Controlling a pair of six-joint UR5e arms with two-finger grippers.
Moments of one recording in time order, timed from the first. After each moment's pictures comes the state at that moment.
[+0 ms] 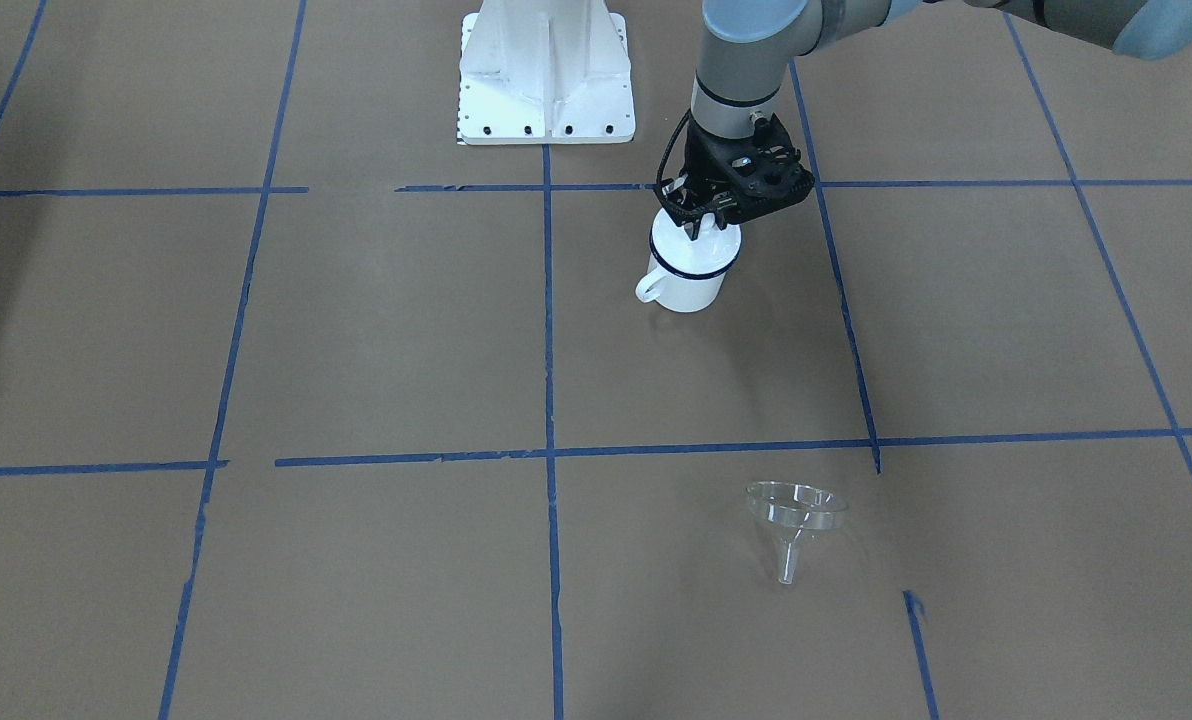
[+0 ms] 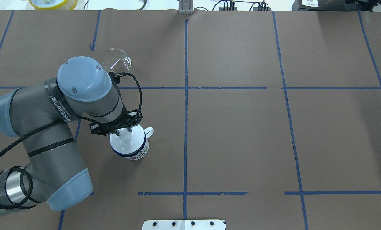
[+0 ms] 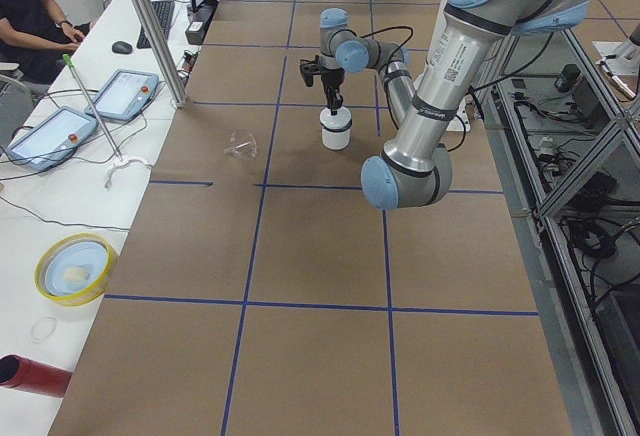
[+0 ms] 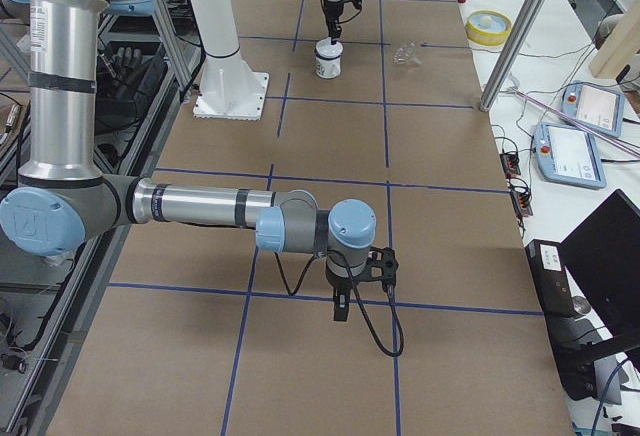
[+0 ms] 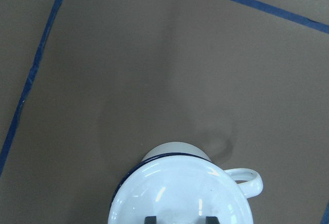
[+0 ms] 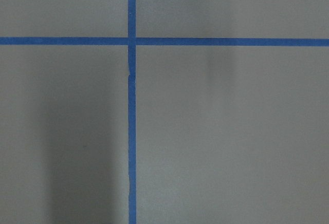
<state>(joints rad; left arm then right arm) -0.56 -2.12 -1.99 -1.28 -1.93 -1.49 1.57 -1.68 1.66 -1.57 2.29 0.01</state>
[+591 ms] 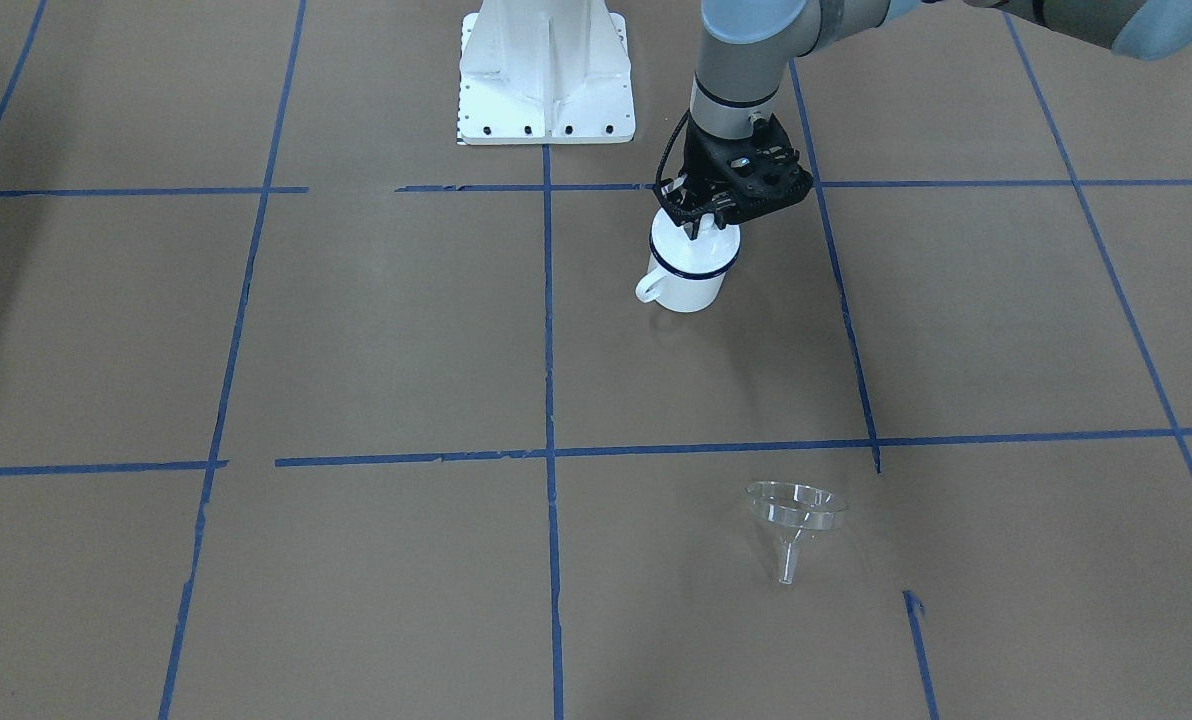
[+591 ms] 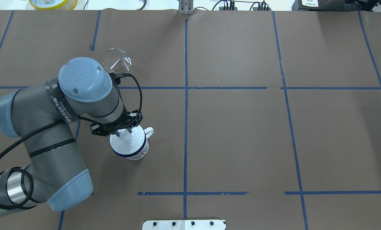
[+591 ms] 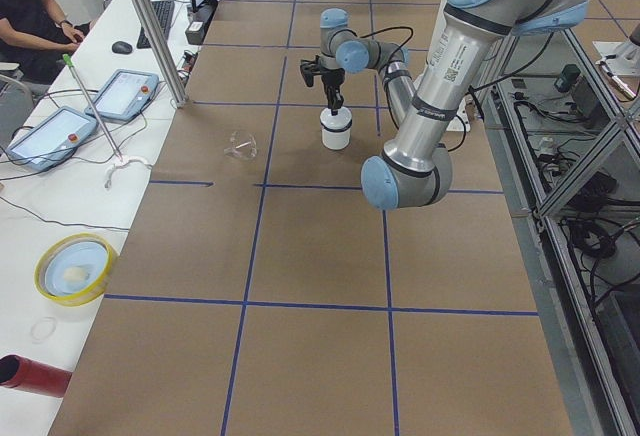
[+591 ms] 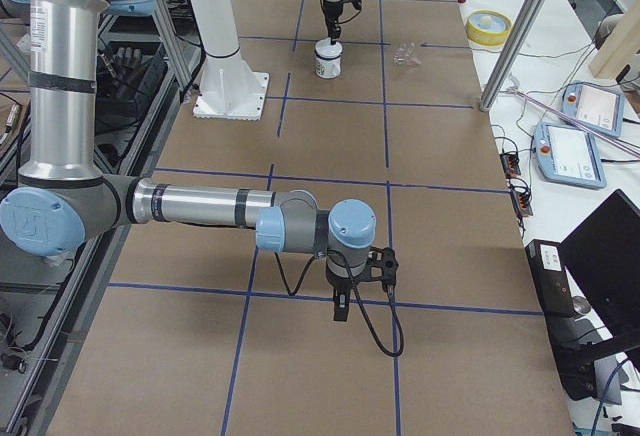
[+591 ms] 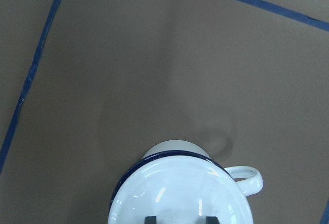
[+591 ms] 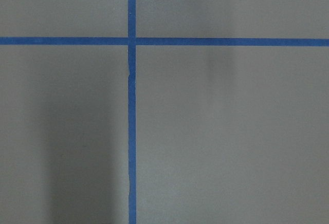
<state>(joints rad) -0.56 -2.12 -1.99 -1.28 -1.93 -1.49 1.57 -1.68 1.66 -1.57 2.29 0.01</state>
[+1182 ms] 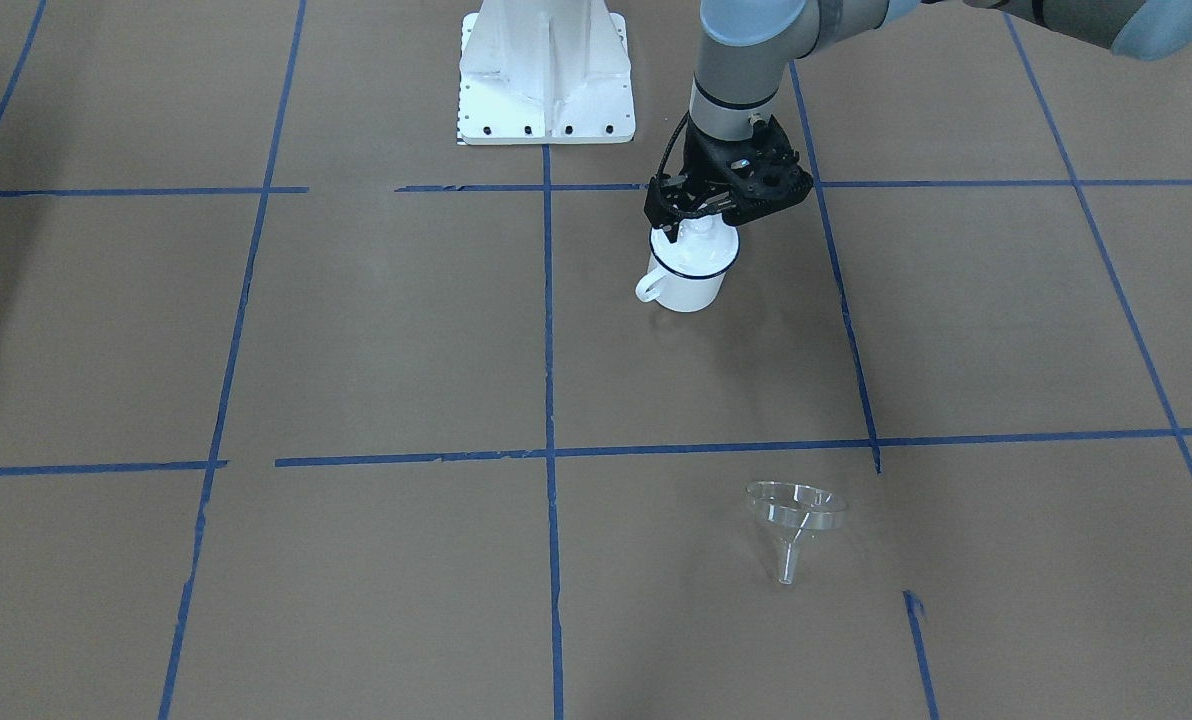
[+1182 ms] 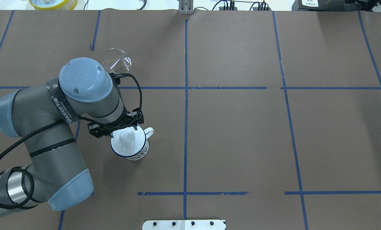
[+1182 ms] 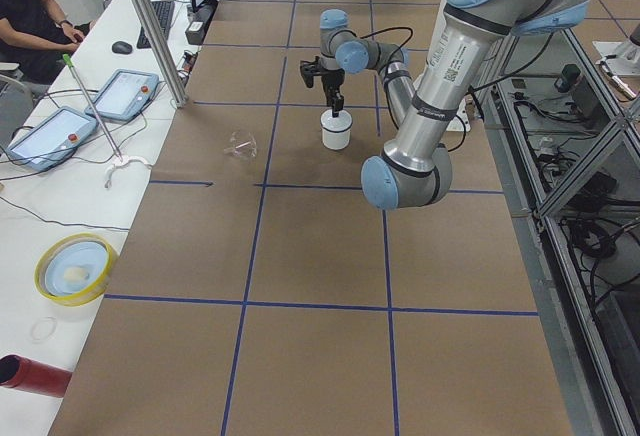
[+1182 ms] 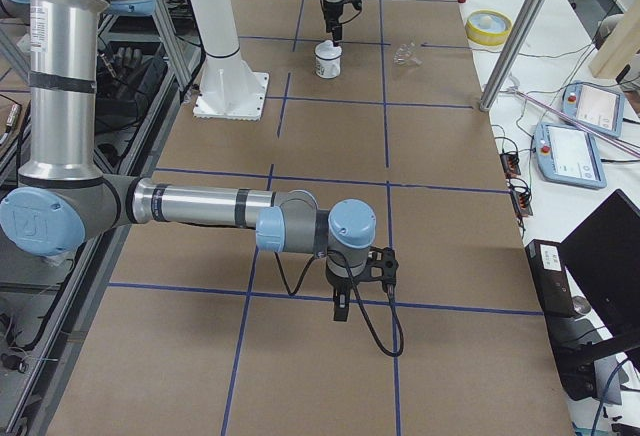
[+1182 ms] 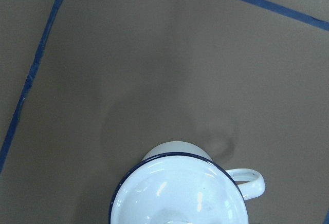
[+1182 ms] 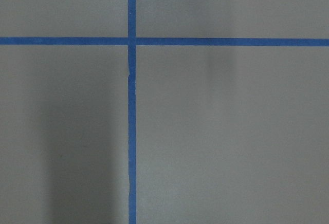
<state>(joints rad) -0.56 -2.13 -1.99 -1.28 -1.93 -1.50 1.57 -1.68 1.66 -1.57 2.29 0.01</state>
